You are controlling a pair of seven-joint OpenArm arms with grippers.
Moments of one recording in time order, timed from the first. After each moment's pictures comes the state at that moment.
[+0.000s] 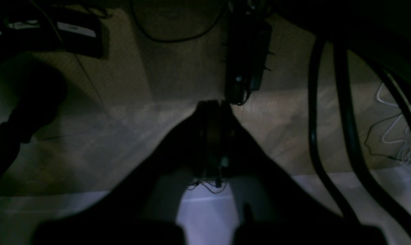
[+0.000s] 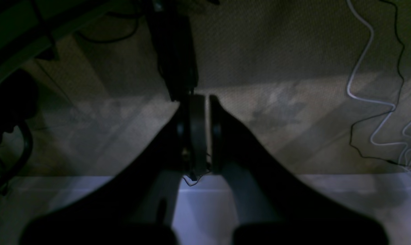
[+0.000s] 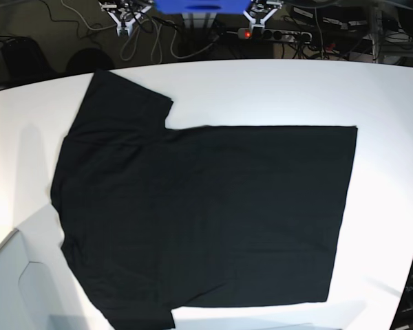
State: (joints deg) left arm 14.9 -1.7 0.6 16.8 -2.7 -4.8 4.5; right arm -13.1 2.8 -1.4 16.2 8.0 6.5 -6.4
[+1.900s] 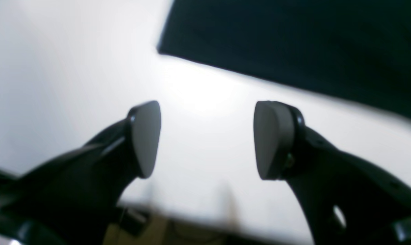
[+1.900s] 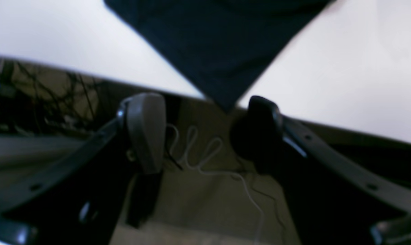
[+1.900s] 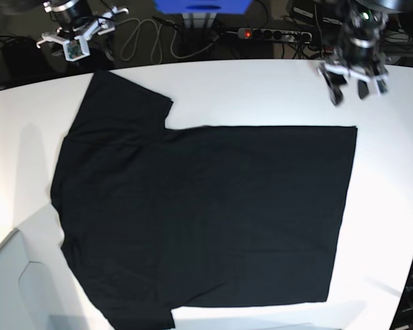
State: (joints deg) left arm 42.5 -11.1 -28.0 114.1 -31.5 -7.0 26.7; right arm -62.3 14.8 6.1 123.9 7.8 7.5 -15.7
